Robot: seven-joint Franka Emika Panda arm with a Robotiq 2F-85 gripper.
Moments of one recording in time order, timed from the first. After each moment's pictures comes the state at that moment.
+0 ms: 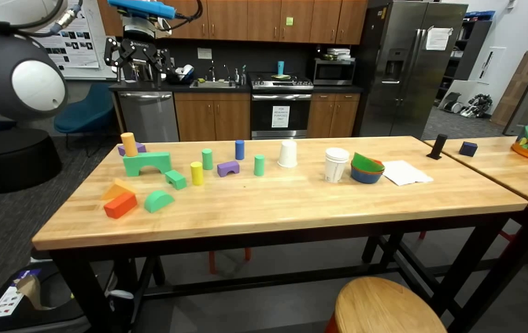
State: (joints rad) arm -0.10 0.79 -0.04 -0.37 -0.19 0.69 -0.77
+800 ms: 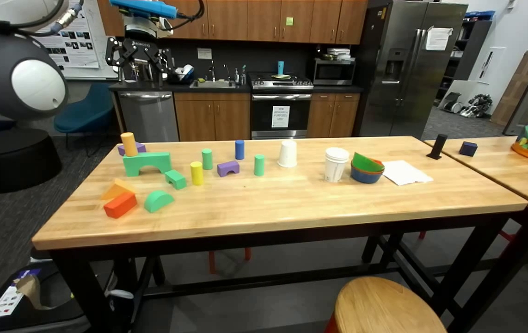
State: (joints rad) arm -0.10 0.78 -0.04 -0.37 -0.19 0.69 -0.78
